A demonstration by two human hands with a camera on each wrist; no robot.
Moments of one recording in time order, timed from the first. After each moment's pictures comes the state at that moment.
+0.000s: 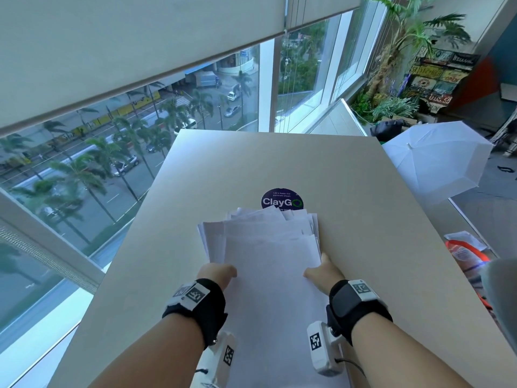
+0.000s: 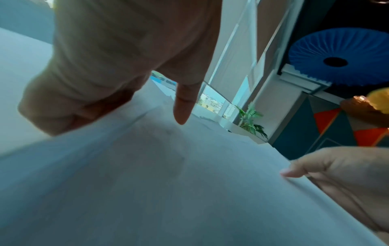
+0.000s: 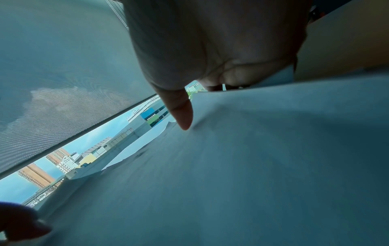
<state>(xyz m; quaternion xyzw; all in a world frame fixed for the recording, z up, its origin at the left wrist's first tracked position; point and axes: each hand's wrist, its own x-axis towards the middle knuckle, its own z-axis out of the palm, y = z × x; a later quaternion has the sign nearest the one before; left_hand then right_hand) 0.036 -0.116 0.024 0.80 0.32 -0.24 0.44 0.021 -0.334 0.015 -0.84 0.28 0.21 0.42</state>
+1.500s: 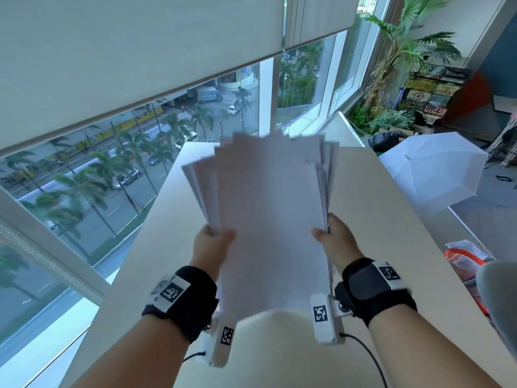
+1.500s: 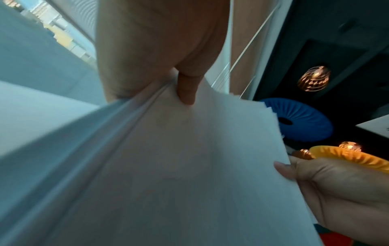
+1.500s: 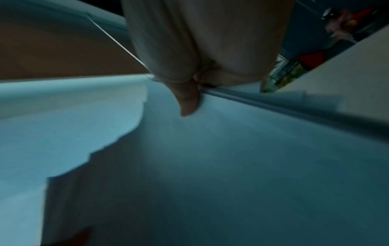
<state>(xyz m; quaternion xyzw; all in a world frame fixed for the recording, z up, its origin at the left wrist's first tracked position) 0.046 -0.111 0.081 0.66 0.19 0.00 0.72 0.032 -0.338 0.096 -0.83 0.15 0.00 0.53</state>
